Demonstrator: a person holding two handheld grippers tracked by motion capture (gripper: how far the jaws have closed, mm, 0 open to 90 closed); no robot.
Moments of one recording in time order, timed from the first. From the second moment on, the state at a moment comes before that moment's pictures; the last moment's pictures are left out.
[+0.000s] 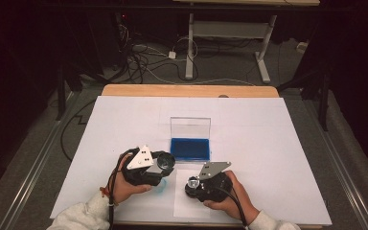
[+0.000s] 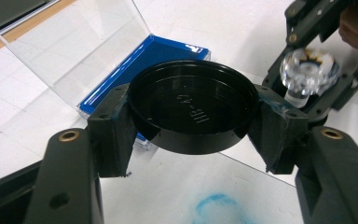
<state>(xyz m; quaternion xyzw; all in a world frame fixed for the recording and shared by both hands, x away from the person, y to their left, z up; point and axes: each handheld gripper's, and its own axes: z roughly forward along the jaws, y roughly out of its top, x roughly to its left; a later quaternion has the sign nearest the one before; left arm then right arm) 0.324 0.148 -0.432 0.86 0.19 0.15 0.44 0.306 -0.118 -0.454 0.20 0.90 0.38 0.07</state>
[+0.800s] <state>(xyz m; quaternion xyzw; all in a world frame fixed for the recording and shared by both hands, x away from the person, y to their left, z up) 0.324 0.145 -0.436 0.87 0.19 0.15 0.43 0.305 -0.128 -0.430 0.20 0.88 0.43 0.10</state>
